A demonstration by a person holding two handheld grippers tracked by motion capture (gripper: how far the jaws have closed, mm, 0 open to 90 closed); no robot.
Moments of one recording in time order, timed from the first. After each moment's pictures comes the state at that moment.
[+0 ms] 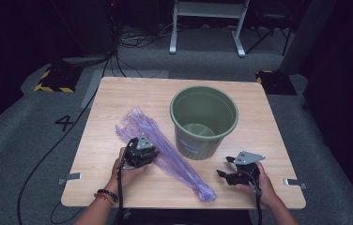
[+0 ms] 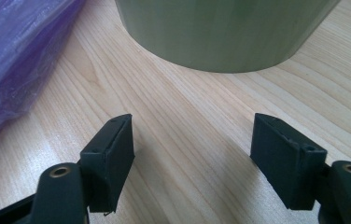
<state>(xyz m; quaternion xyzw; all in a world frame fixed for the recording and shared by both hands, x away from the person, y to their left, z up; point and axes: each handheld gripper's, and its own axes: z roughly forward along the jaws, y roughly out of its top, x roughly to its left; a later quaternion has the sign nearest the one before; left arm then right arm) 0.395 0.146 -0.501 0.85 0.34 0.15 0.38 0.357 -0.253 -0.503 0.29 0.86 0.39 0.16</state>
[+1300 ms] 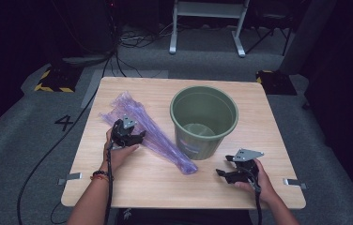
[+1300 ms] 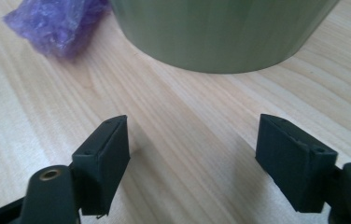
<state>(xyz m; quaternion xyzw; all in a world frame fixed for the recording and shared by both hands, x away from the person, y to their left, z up) 0.454 0.193 -0.495 0.78 0.43 0.23 0.39 0.365 -0.251 -0.503 0.30 0.86 0.39 0.14</state>
